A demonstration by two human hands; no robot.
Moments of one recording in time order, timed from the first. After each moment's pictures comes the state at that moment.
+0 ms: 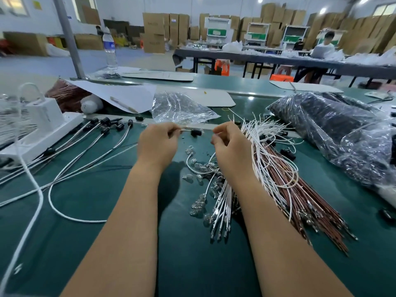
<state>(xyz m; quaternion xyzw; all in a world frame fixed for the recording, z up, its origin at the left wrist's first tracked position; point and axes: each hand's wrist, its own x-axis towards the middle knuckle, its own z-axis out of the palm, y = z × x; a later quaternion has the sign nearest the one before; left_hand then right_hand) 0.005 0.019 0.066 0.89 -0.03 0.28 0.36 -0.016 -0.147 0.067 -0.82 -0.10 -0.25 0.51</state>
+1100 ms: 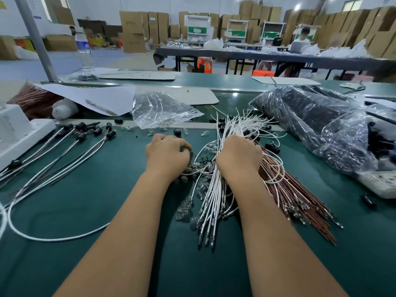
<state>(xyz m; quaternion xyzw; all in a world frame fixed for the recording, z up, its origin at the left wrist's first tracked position) 0.016 -0.025 0.047 0.95 -0.05 0.16 0.27 -0.014 -0.175 0.075 -0.98 0.09 -0.16 0.09</state>
